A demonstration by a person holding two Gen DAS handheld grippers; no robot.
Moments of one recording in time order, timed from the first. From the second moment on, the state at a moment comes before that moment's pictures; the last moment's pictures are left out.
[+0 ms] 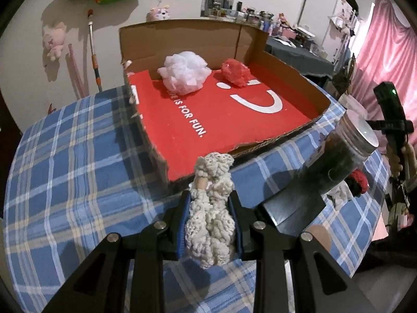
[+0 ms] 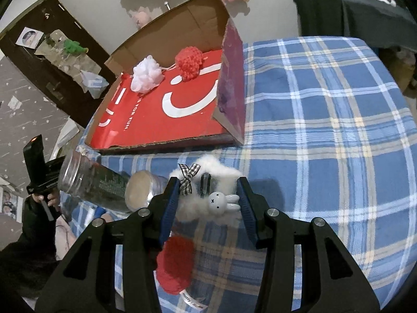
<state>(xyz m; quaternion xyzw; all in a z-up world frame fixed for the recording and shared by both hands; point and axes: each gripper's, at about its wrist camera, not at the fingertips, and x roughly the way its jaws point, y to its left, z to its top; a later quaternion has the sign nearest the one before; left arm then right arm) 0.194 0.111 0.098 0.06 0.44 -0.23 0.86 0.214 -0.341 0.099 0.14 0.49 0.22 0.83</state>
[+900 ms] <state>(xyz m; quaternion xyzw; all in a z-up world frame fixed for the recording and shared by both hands) 0.224 0.073 0.115 0.09 0.45 -0.28 0.85 0.256 -0.300 0.116 0.11 0.55 0.28 0.78</state>
